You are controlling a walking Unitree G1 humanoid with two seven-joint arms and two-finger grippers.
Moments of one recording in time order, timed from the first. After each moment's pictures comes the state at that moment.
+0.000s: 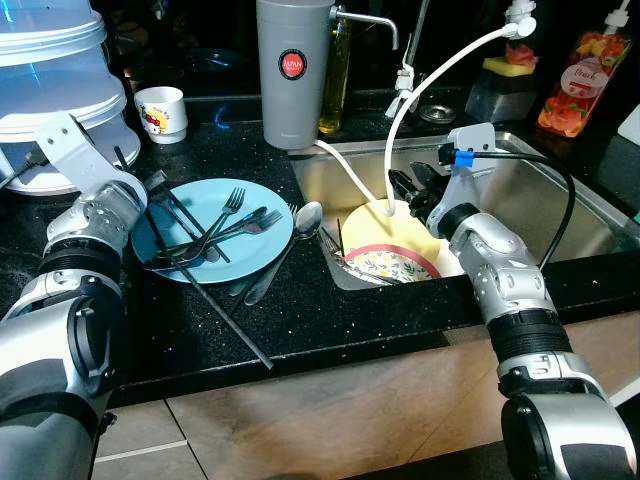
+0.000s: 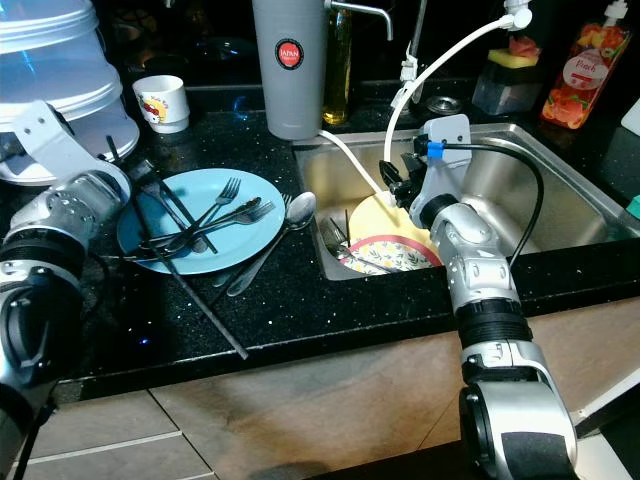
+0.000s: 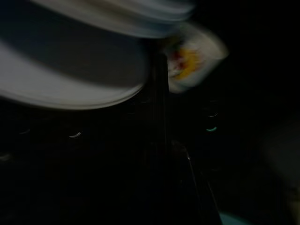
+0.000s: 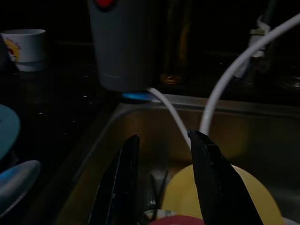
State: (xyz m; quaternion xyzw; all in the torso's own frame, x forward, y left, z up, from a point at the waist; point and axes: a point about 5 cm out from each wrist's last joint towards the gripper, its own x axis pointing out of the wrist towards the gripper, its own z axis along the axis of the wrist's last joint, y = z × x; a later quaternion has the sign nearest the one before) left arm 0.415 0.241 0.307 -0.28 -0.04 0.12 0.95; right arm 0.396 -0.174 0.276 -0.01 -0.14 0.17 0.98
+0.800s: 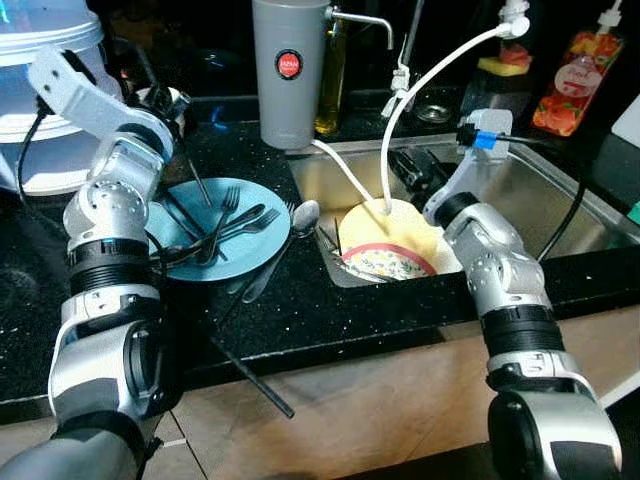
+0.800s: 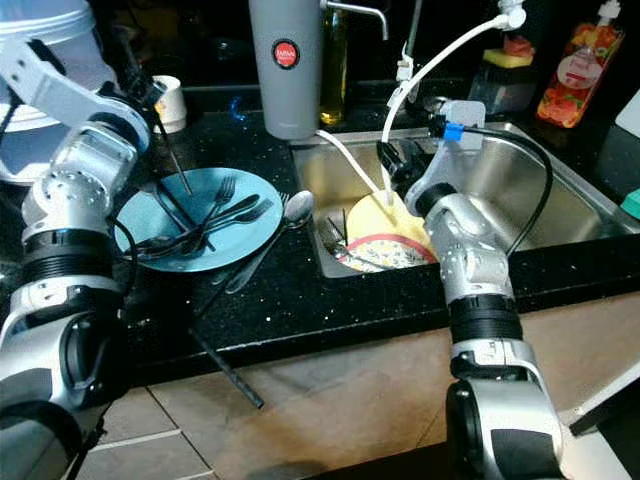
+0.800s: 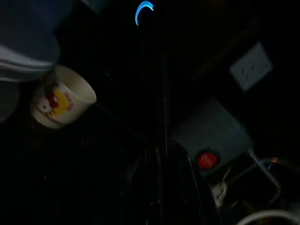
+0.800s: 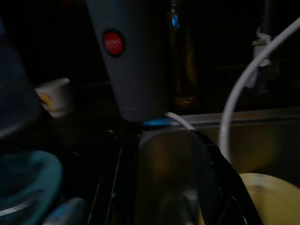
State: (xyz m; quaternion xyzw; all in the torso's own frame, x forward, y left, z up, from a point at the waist) left arm 0.388 0.211 0.352 -0.40 -0.19 -0.04 0.89; right arm 0.392 -0.159 0.292 0.11 -0.17 0.19 0.96
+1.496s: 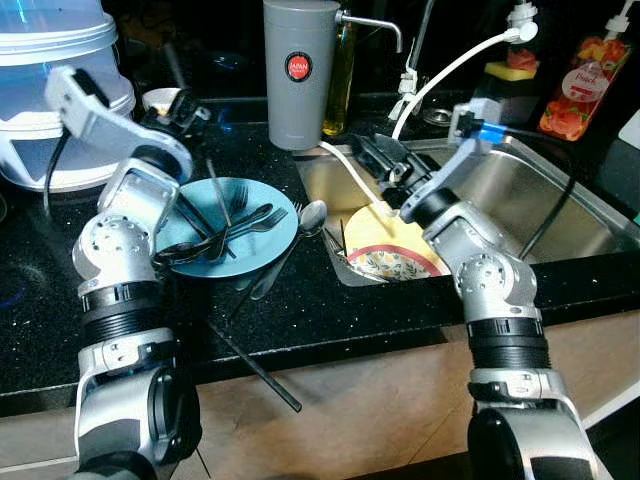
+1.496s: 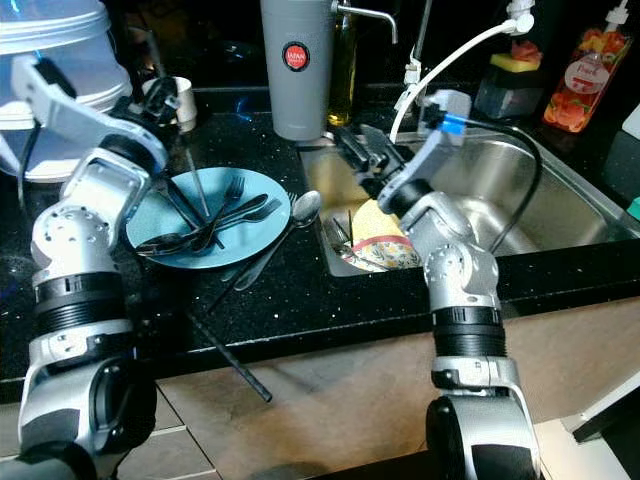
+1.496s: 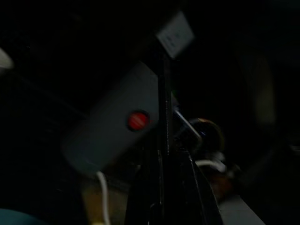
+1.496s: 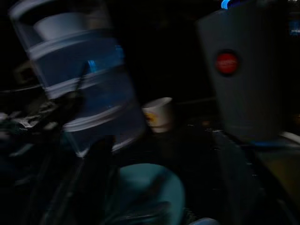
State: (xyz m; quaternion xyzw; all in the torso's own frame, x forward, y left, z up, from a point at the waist) left arm 0.363 0.169 0.347 -0.40 -0.19 -0.22 0.87; right arm 0.362 -0.119 0.312 0.19 -0.19 0.36 0.89
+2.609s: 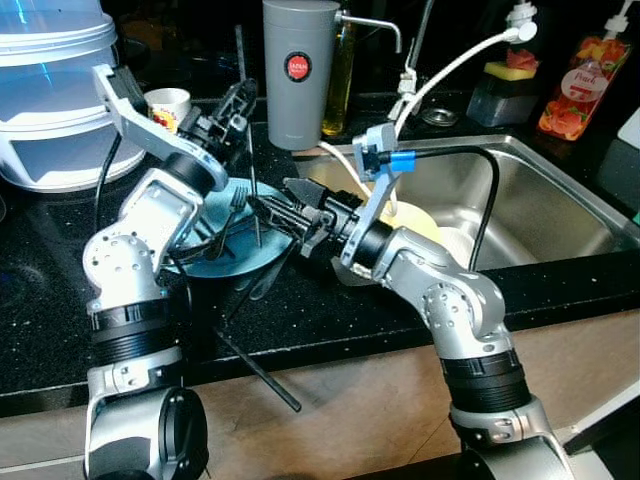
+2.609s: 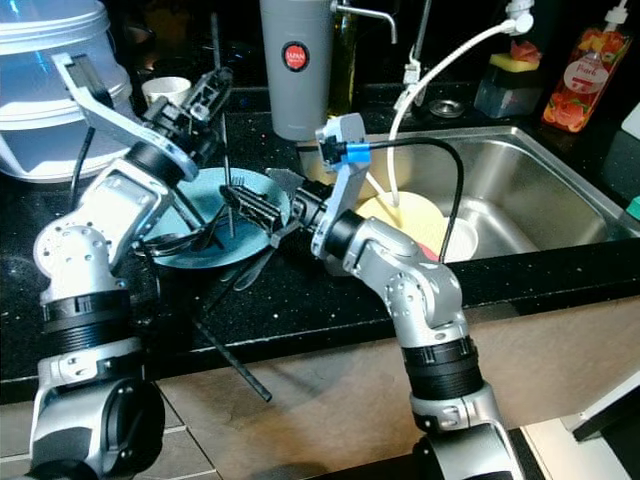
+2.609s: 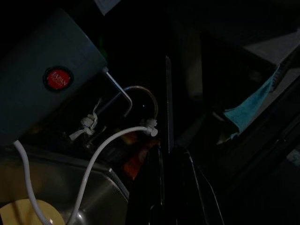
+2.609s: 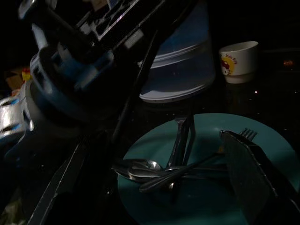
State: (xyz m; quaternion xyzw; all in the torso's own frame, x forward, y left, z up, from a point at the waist) left arm 0.342 0.137 0.345 -0.43 -0.17 -0.35 0.81; right arm 0.328 -0.051 0.291 0.13 -0.09 0.48 0.86
